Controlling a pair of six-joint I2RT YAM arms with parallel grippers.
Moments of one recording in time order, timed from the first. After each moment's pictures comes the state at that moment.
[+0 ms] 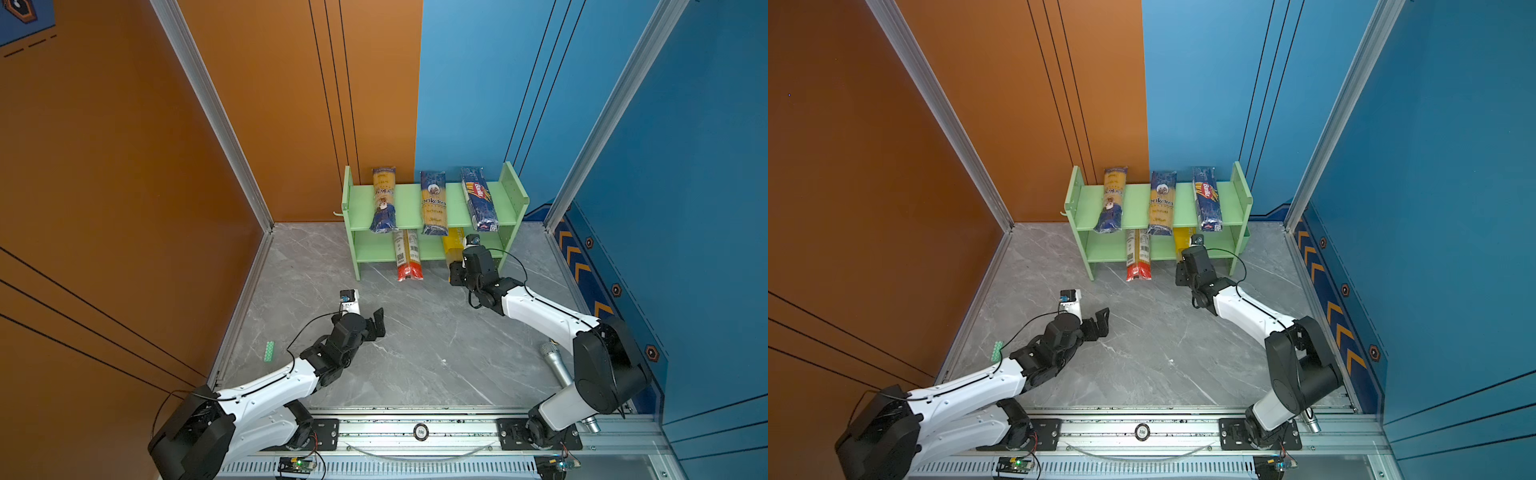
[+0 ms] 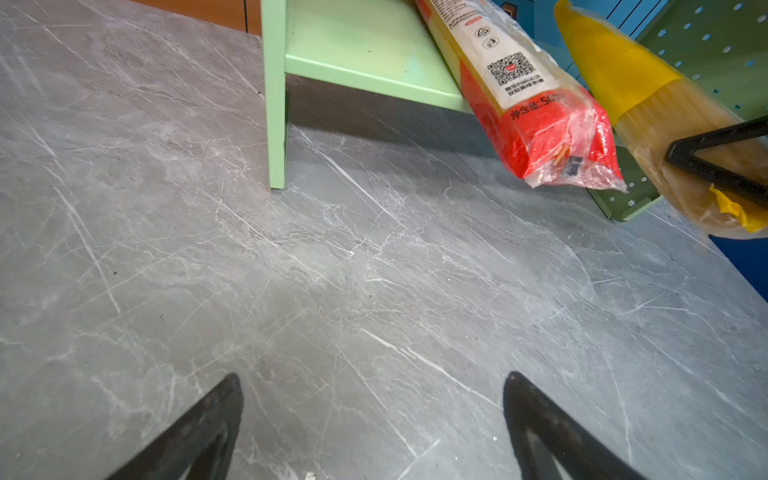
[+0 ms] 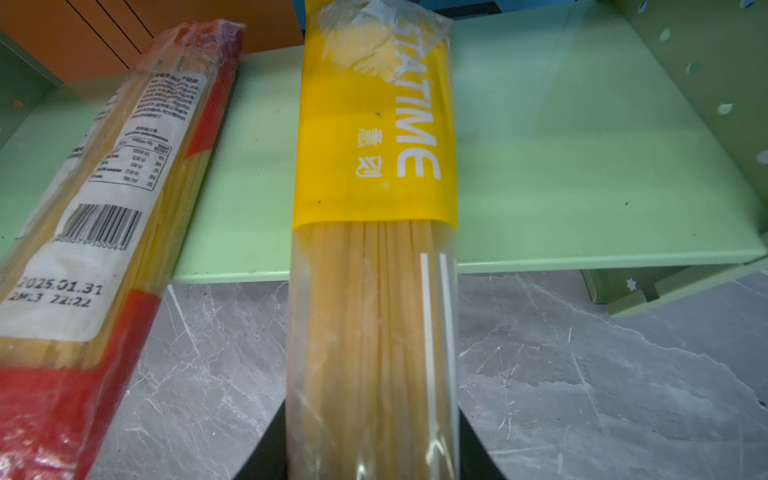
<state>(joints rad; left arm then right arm) -0.71 1.07 0.39 0.19 -0.41 -0.57 0.46 1.57 1.03 -0.08 0.24 0.36</state>
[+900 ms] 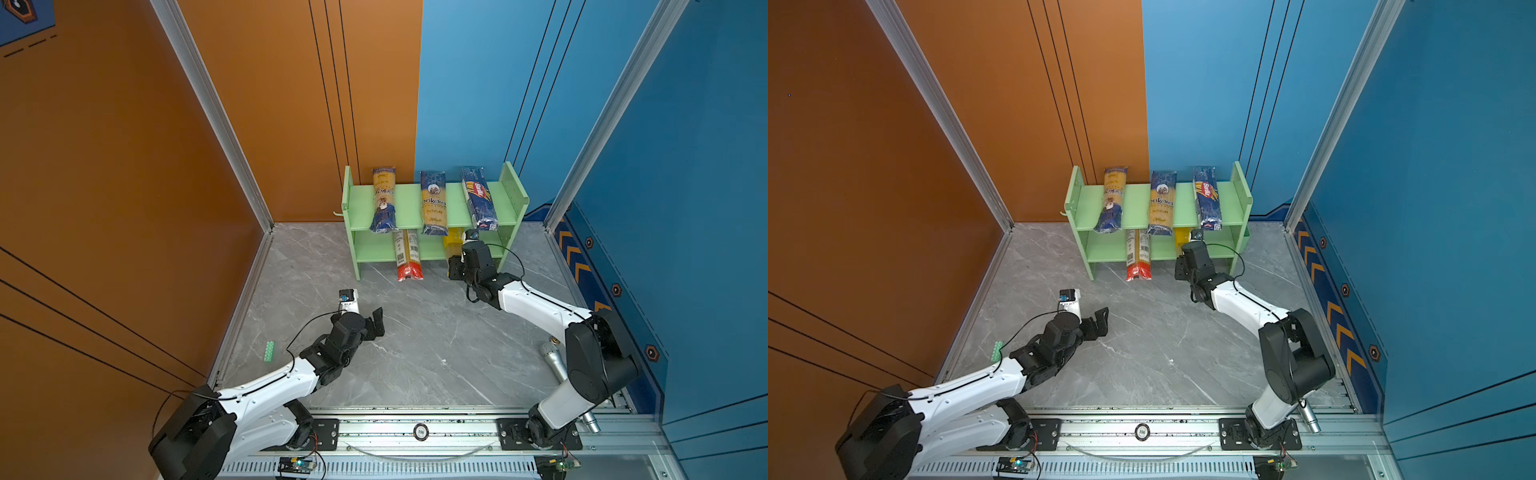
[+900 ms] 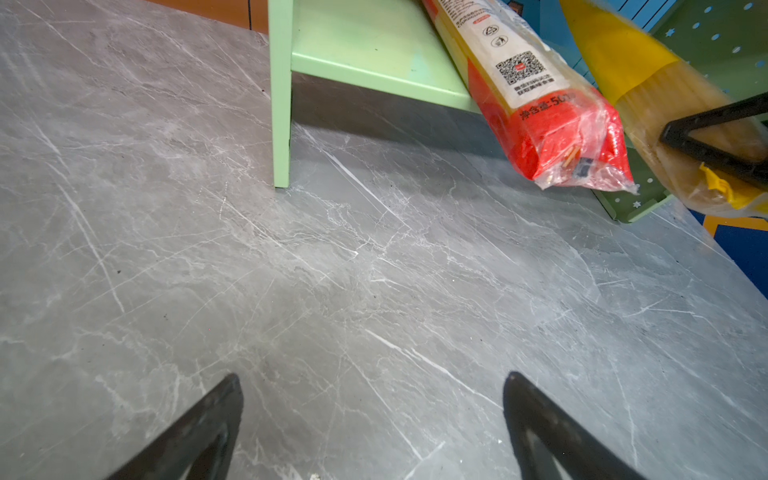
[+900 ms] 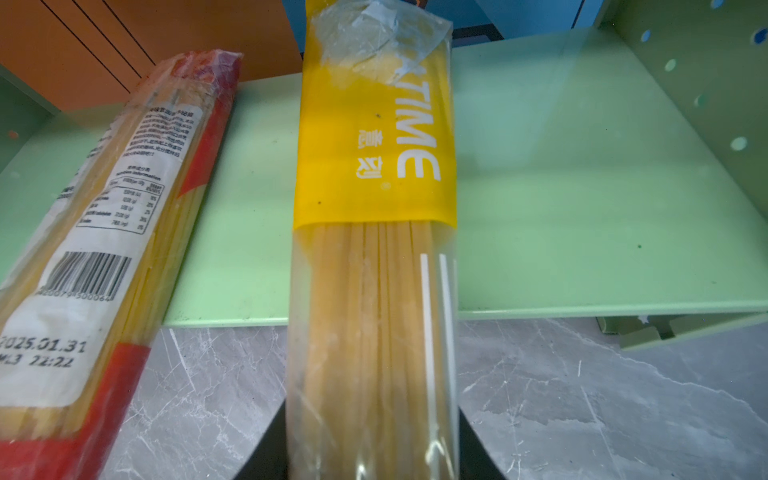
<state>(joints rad) -0.70 1.07 0.39 0.19 -0.40 -0.57 0.44 1.63 1.08 -0.04 0.24 0.35</state>
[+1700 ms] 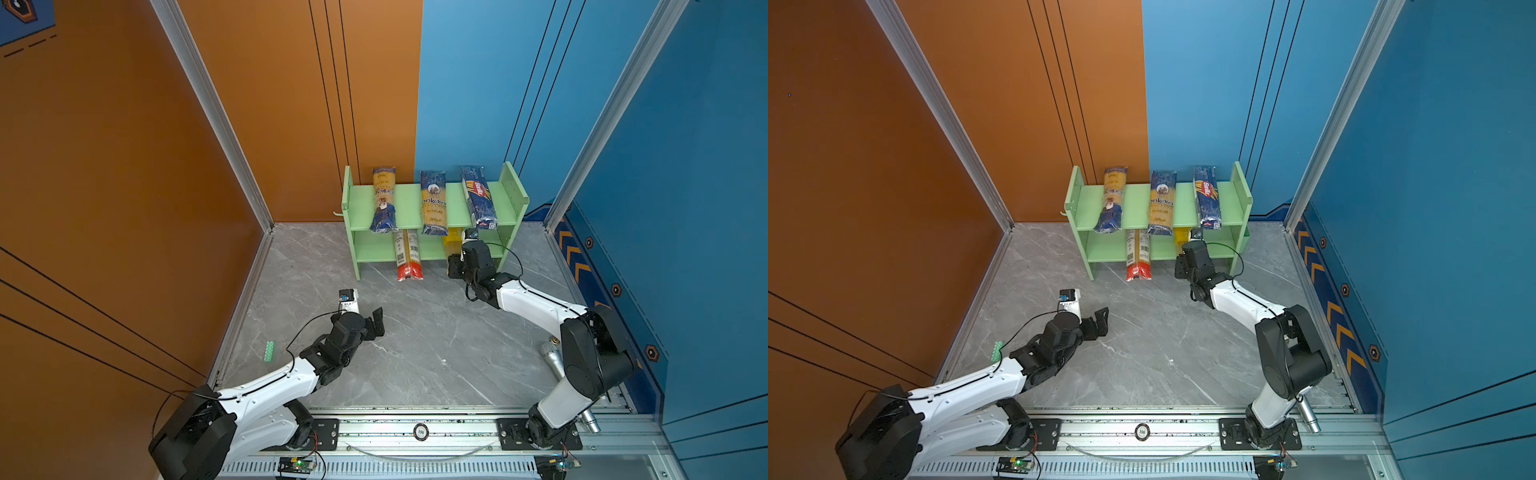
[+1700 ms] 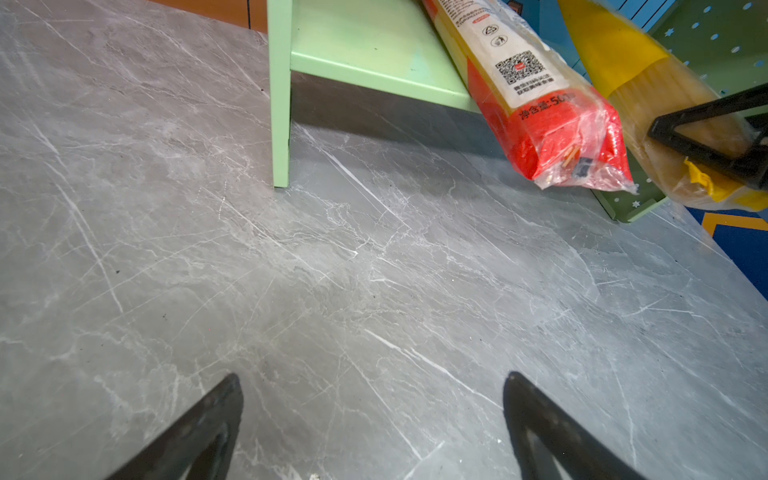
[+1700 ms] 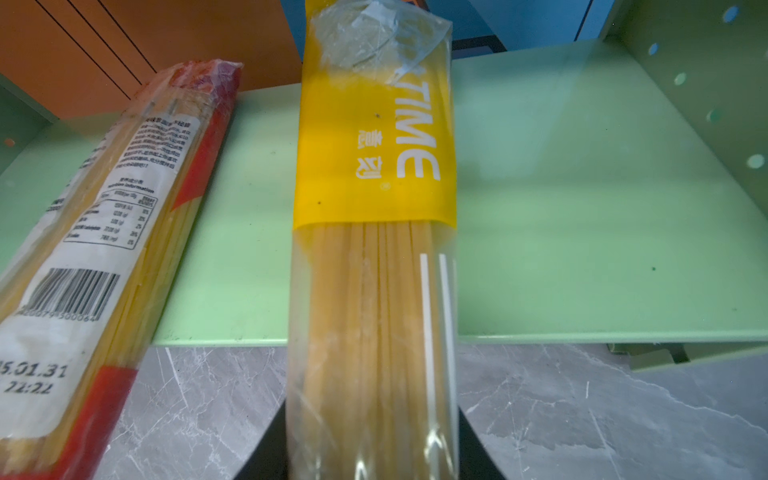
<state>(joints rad) -0.70 1.07 0.39 0.19 -0.40 -0.57 0.43 1.66 1.08 0.01 0.23 0.34</state>
